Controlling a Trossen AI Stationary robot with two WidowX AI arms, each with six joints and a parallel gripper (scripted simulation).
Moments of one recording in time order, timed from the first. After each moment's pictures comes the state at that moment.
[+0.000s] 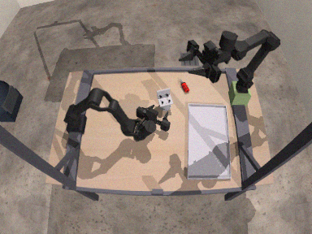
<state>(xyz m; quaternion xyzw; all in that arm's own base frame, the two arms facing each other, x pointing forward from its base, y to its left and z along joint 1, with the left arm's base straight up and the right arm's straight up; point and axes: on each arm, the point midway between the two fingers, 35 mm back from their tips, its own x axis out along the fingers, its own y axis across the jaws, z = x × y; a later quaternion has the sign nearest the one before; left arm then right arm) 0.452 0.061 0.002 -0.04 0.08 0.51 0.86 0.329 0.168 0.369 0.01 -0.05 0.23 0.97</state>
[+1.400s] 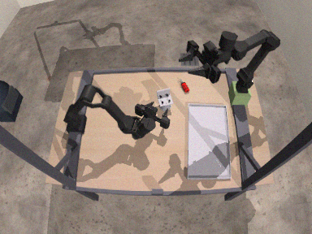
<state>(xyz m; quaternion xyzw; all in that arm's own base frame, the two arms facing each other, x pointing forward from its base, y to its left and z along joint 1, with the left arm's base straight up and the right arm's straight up) 0.451 0.053 0.044 -0.05 0.07 0.51 0.86 0.329 0.168 0.368 0.01 -0.04 0.23 0.97</state>
